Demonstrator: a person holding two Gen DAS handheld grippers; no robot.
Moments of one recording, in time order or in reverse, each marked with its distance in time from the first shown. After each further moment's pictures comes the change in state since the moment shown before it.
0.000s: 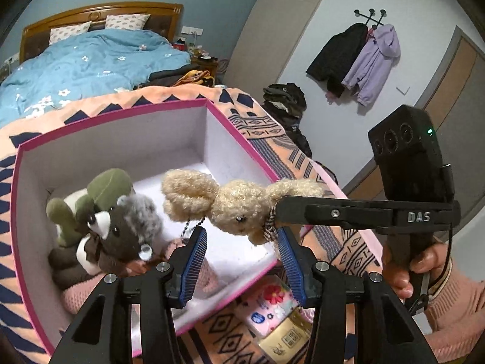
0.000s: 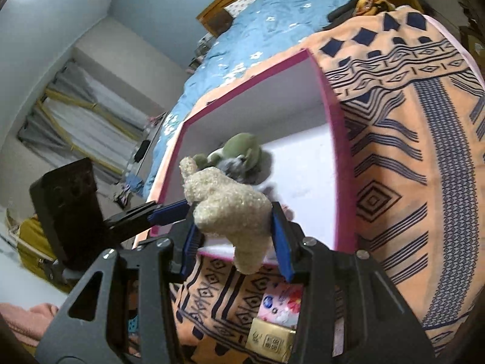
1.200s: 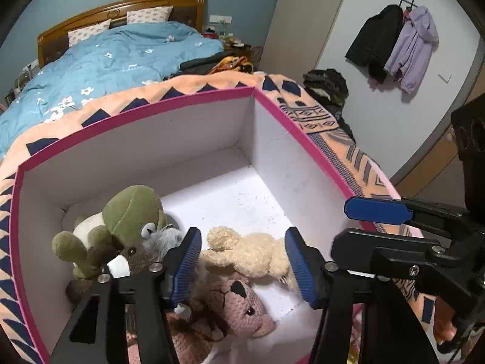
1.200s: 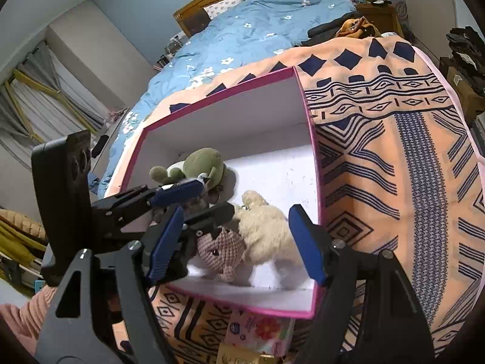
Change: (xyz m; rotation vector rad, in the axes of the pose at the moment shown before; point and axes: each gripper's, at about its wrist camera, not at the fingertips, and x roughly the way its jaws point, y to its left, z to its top) left arm 0.051 0.020 0.023 0.000 0.058 0.218; right arm 0.019 0.011 0.020 -0.091 -0.013 -0.222
